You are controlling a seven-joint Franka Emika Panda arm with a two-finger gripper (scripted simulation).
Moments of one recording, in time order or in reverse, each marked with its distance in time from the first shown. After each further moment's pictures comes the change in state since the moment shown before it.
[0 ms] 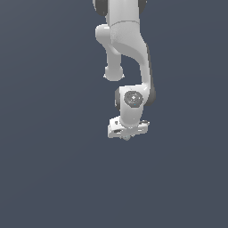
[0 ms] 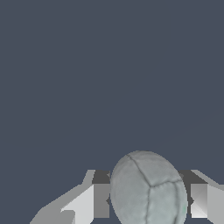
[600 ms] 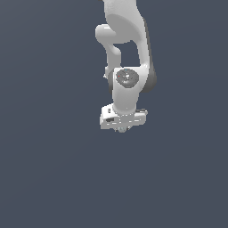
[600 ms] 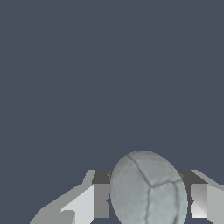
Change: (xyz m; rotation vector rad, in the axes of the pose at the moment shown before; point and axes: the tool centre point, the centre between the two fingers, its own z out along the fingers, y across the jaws) arm -0.001 0.029 -0.087 0.000 0.003 0.001
